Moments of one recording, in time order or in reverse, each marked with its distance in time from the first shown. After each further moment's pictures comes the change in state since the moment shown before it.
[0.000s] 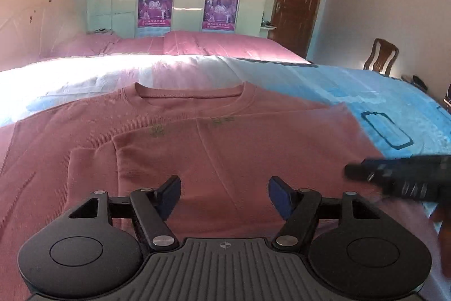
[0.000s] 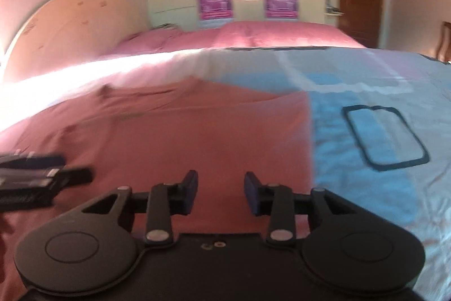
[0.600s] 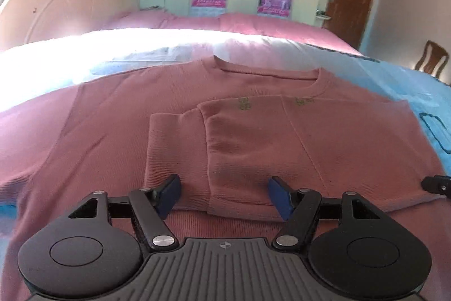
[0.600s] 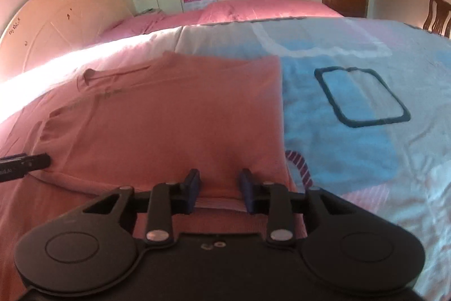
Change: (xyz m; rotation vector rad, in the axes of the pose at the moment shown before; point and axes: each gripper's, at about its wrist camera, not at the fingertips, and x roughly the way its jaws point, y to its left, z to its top) left arm 0.005 0.046 -0.007 -0.105 0.076 0.216; right arm -0.001 -0.031 -0.006 0.085 0.094 -0.051
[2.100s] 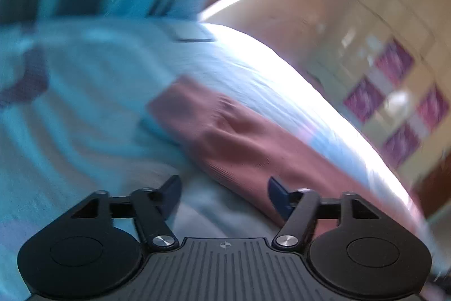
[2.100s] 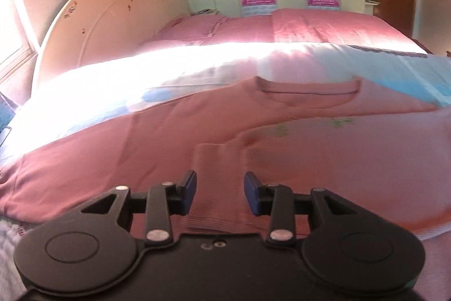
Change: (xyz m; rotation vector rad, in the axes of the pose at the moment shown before) left arm -0.155 0.419 -0.122 -0.815 -0.241 0.246; right arm 0.031 0.279 0.021 -0.076 -0.018 0.142
